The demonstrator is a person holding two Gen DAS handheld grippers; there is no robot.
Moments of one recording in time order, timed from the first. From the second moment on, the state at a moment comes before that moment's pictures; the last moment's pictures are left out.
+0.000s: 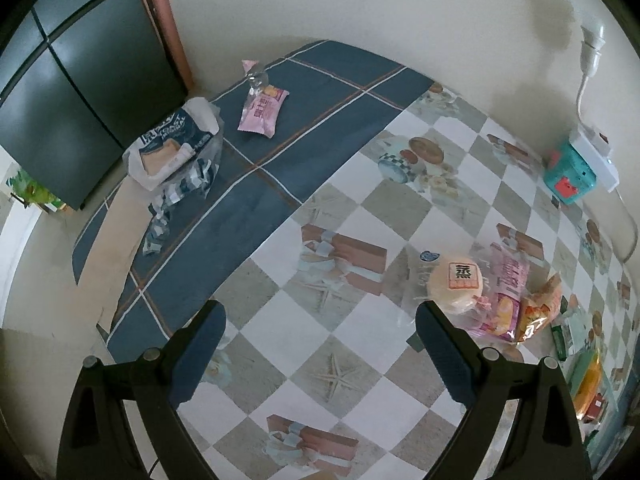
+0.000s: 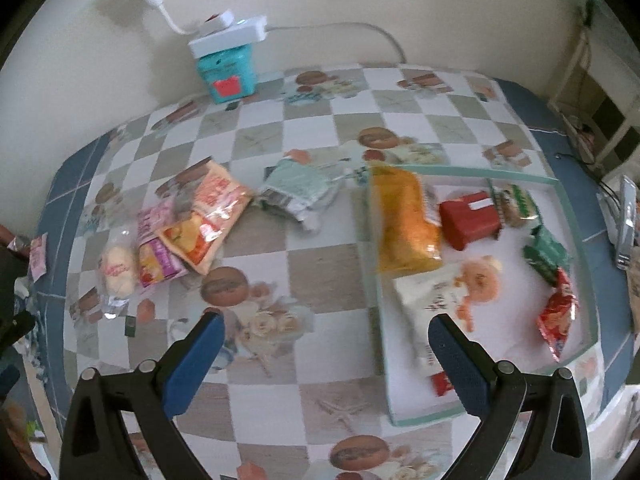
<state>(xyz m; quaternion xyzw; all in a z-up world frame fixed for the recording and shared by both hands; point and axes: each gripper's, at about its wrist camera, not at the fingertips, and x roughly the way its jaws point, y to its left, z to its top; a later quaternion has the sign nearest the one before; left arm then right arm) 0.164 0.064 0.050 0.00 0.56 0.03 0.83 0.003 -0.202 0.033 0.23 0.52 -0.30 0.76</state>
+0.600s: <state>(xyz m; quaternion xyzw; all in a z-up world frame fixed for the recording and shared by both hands) 0.188 0.032 0.015 -0.01 0.60 -0.01 0.80 0.029 -0.221 0.026 0.24 0.49 -0.29 0.78</state>
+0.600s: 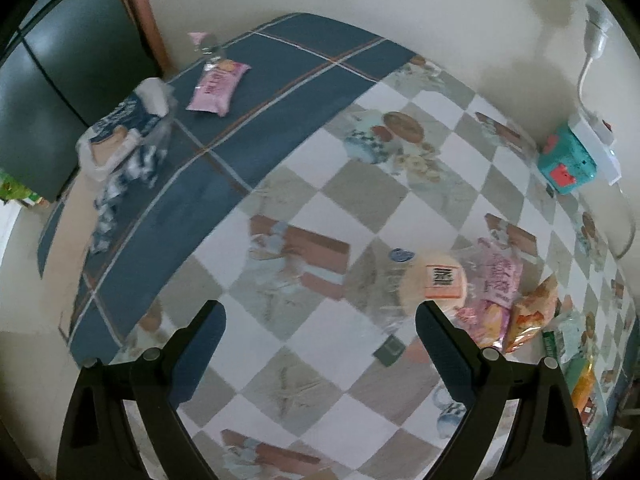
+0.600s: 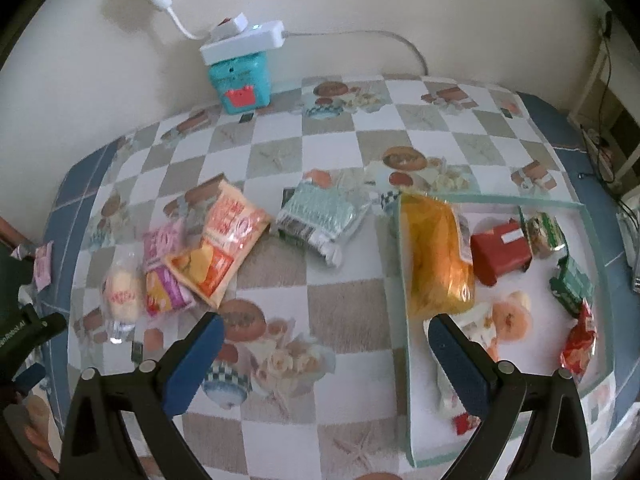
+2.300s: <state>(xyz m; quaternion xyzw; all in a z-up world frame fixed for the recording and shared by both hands) 0.227 -0.022 -0.051 -0.08 0.63 -0.13 0.76 0.115 -0.222 -0.040 0.32 0.45 -0.25 0.80</state>
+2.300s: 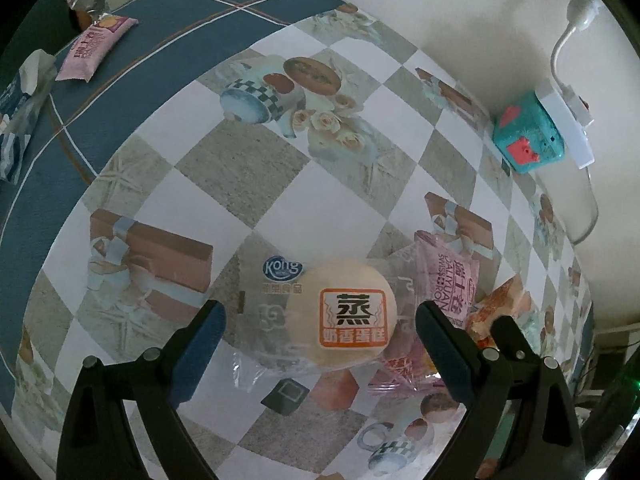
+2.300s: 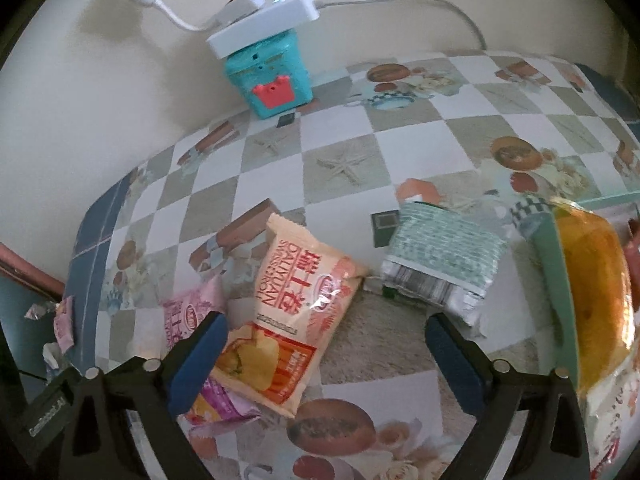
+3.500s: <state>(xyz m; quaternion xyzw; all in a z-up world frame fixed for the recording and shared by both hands) 0.176 0.004 0.000 -0.08 0.63 -0.07 0.77 0.049 -0.203 0.007 0.33 0.46 -0.22 0.79</state>
